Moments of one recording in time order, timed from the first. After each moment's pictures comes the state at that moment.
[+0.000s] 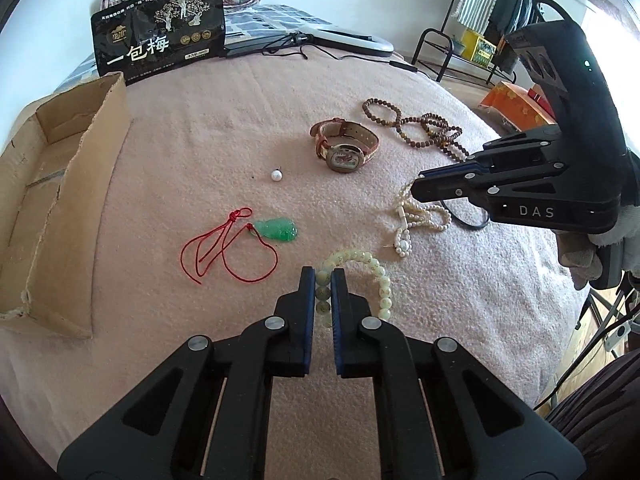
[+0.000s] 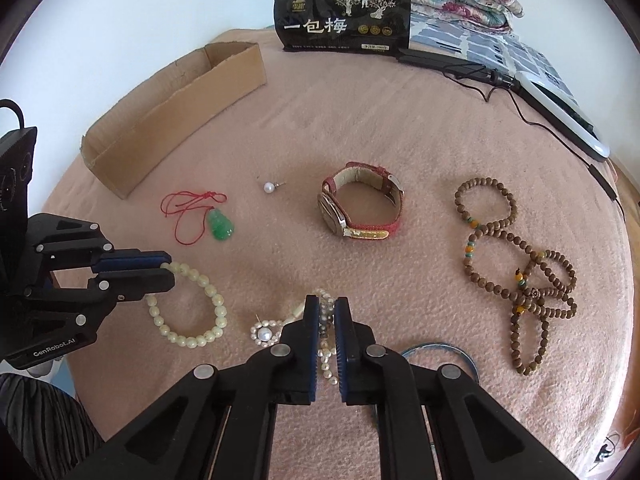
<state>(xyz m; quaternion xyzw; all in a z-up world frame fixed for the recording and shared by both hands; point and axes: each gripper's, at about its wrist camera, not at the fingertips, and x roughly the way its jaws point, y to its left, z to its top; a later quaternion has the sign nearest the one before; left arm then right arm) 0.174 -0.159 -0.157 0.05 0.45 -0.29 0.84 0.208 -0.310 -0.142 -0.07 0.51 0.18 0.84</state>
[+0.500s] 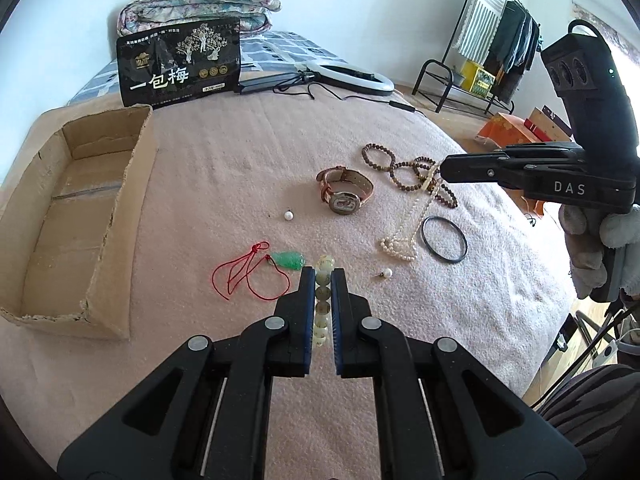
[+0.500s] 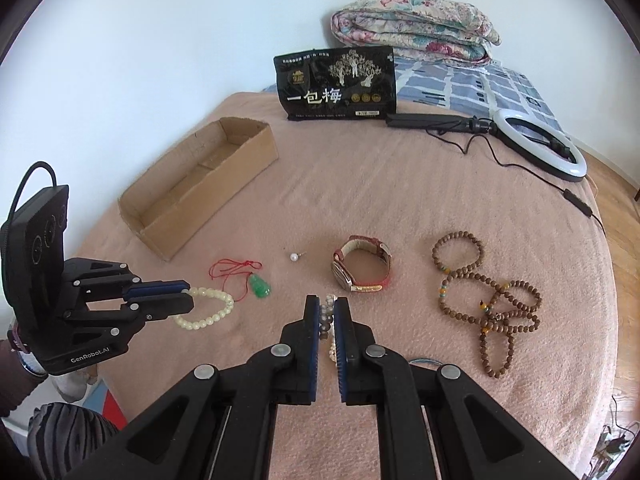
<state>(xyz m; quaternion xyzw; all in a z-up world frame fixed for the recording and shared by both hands) 0.165 -0.135 -0.114 0.01 0.42 -0.29 0.86 0.192 -0.315 -0.070 -0.02 0.45 0.18 0.88</state>
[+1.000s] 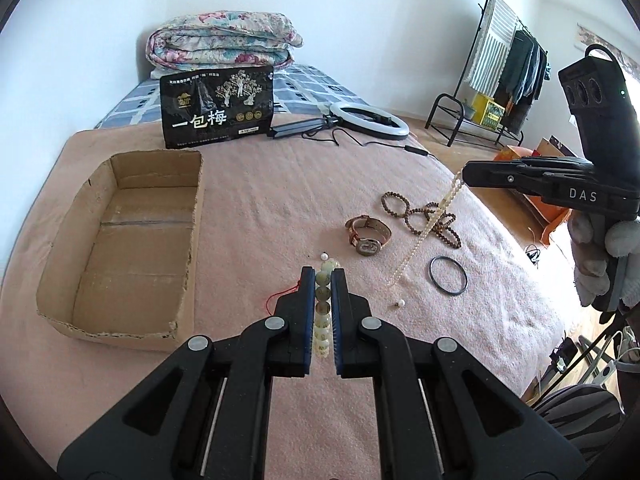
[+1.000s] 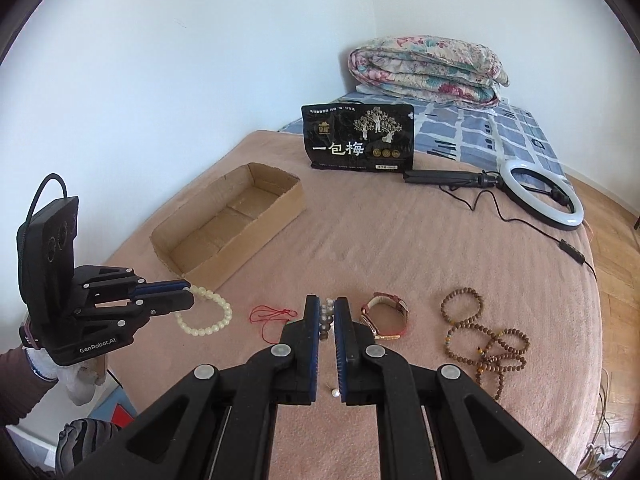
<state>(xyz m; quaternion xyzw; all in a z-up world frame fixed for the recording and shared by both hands) 0.159 -0.089 -0.064 -0.01 0.37 -0.26 0.89 0.189 -0.288 -0.013 -0.03 0.40 0.20 0.89</state>
